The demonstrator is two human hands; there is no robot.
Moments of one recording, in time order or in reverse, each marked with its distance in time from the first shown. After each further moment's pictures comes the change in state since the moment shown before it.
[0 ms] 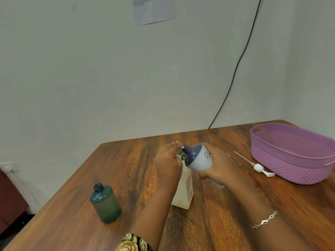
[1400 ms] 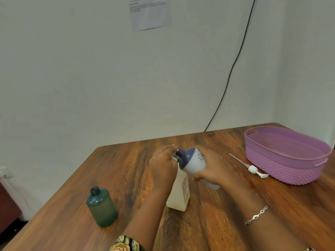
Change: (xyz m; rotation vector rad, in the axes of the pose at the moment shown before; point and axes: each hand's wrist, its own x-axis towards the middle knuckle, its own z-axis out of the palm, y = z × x) left_hand 0.002 0.002 -0.003 0.031 -0.006 0.012; right_hand -0.006 -0.016 -0.010 -0.030 -0.079 -0.011
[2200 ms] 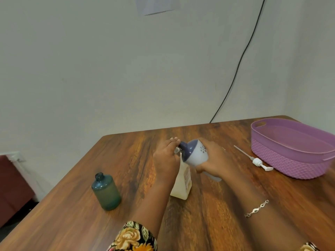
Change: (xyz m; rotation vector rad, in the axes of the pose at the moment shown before) left_hand -0.014 -0.004 0.005 0.002 0.026 -0.007; right_hand 0.007 0.015 0.013 -0.037 0.023 -0.002
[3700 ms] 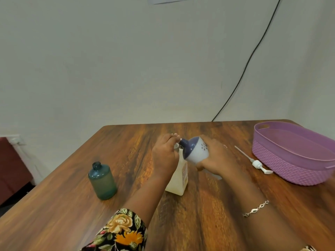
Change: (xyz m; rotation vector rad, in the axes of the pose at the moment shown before) left_hand 0.000 -0.013 0.003 0.037 0.001 0.087; right_hand 0.005 0.000 -0.001 -0.069 -0.037 -0.006
